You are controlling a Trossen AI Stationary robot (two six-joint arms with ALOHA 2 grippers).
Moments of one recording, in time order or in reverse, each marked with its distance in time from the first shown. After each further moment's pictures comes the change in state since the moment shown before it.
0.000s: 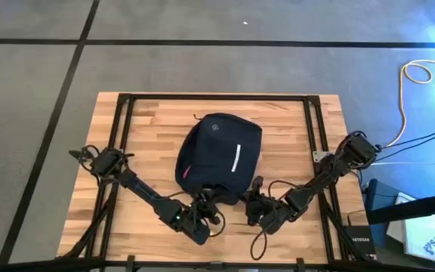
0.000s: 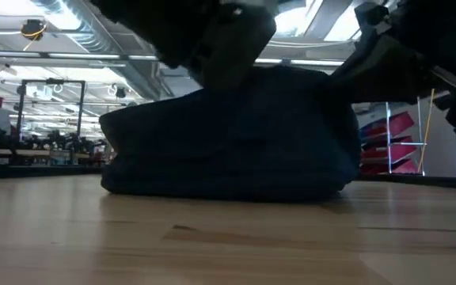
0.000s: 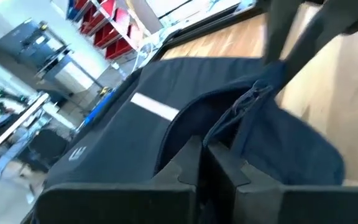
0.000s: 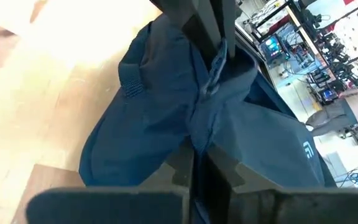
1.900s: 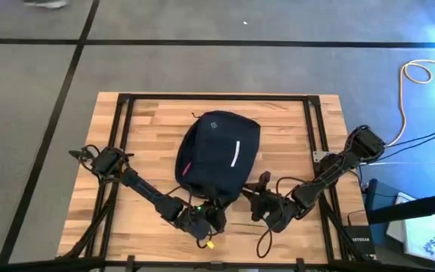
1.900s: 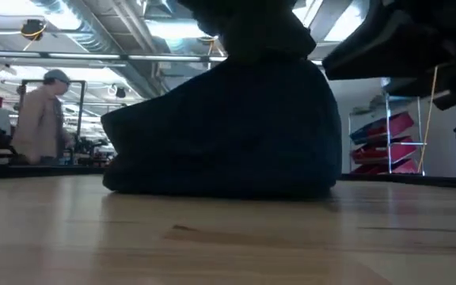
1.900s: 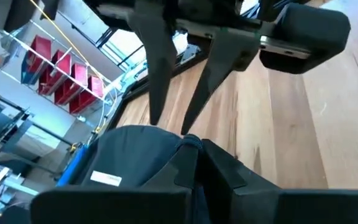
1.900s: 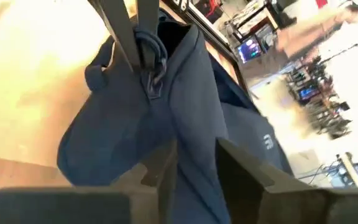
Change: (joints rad) left arm 0.023 0.000 0.000 0.399 0.221 0.570; right arm 0.006 -0.117 -0.004 -0.117 0.086 -0.011
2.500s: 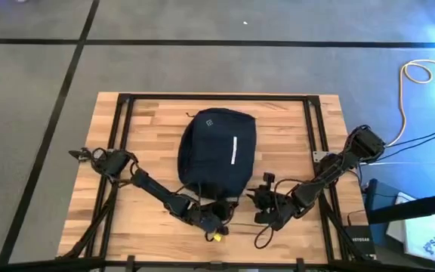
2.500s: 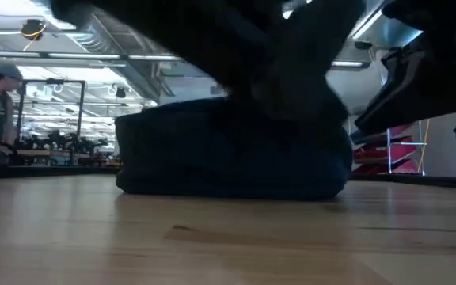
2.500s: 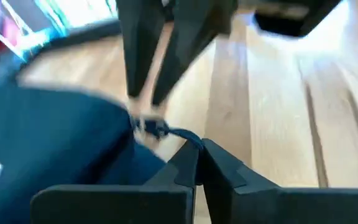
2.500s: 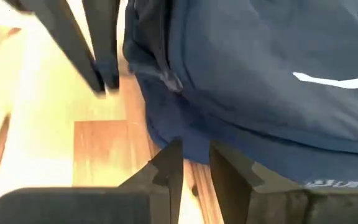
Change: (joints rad) left arm 0.059 0.094 0.000 0.028 0.271 -0.320; right arm -0.005 -0.001 -0.033 -0.218 -0.240 0.629
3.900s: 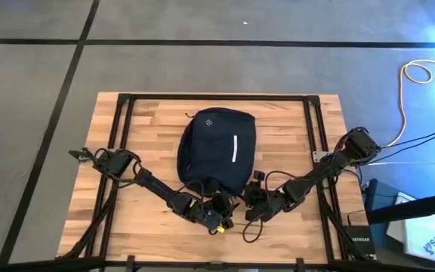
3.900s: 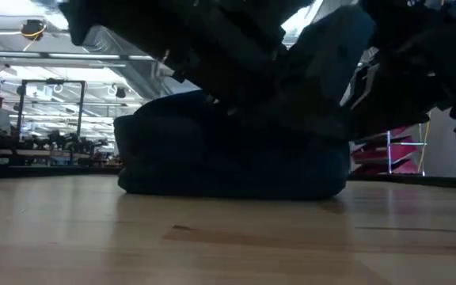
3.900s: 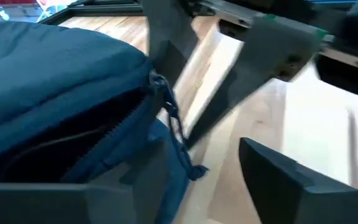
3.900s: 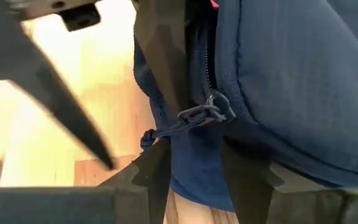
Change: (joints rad) left arm 0.039 0.027 0.000 -0.017 -0.048 -0.313; right arm -0.112 0.068 0.000 0.213 -0.117 -0.102
